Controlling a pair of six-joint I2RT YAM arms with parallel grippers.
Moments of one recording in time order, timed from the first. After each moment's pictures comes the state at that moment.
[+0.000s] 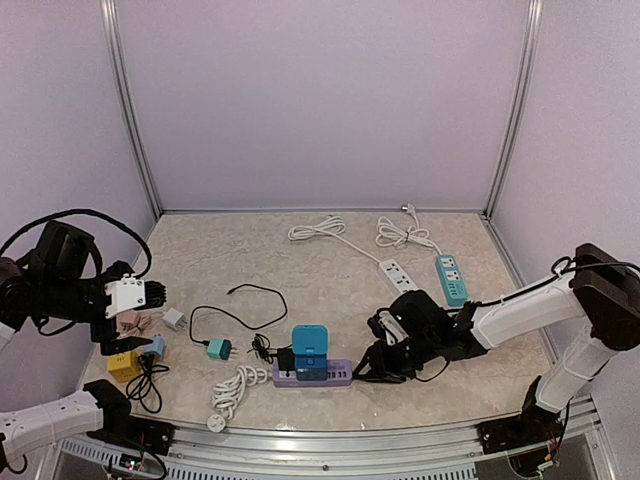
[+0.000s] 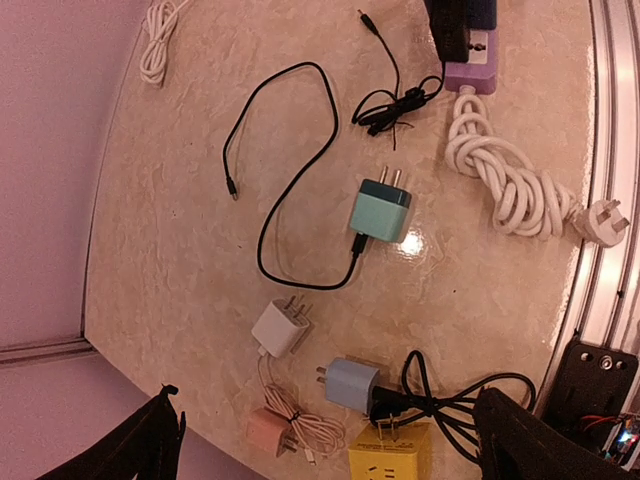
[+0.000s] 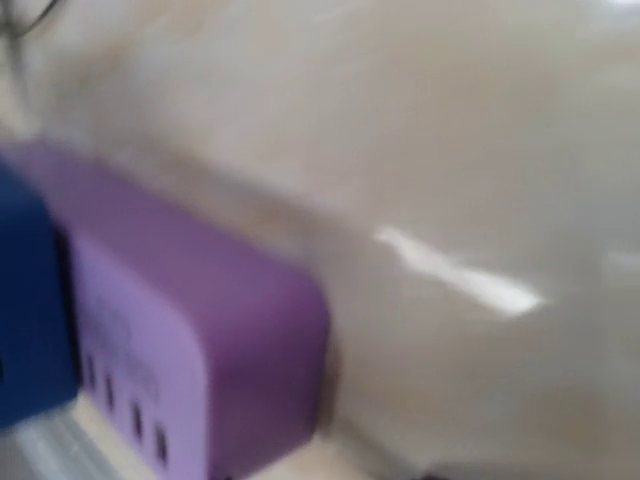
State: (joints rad) left arm -0.49 0.68 1.02 -1.24 0.09 0.92; right arm 0.95 1.58 0.62 0.06 -0.37 0.91
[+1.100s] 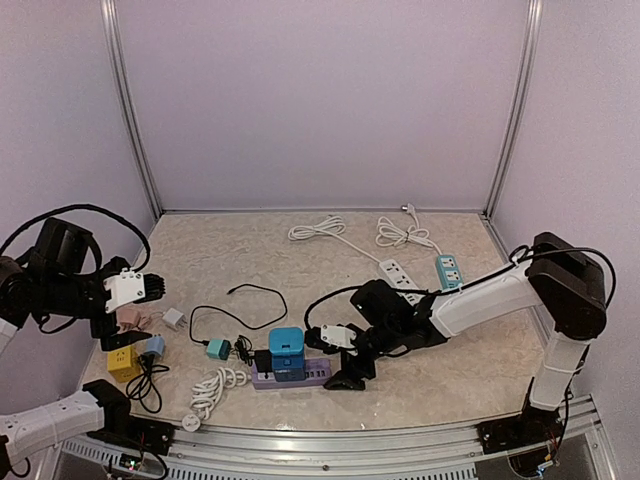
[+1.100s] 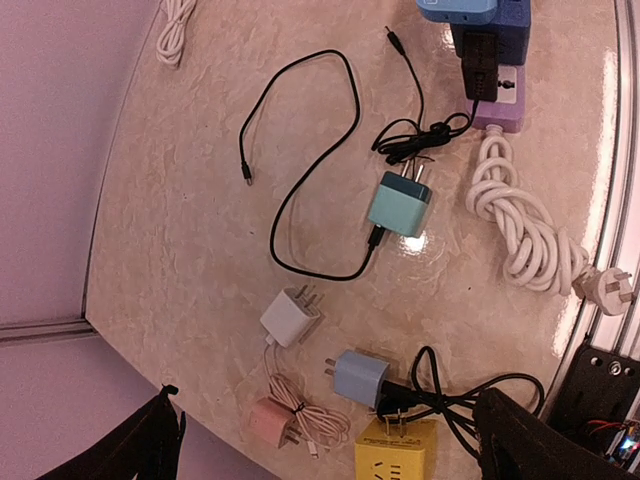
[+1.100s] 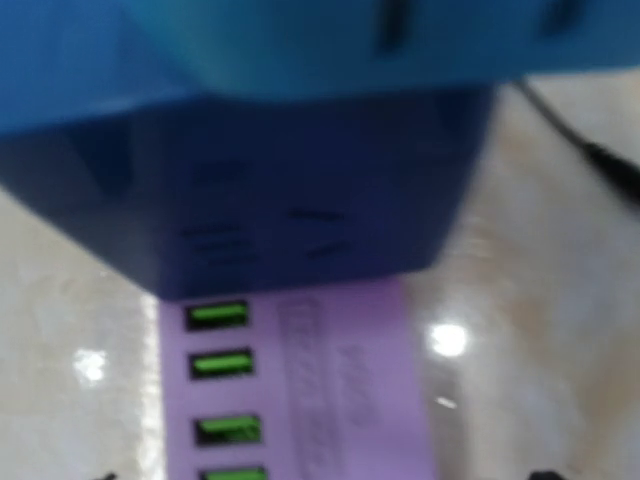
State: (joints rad) left arm -0.42 0.69 1.02 -1.22 0.10 0.93; right arm 1.00 1.80 0.89 0.06 -0.41 -0.41
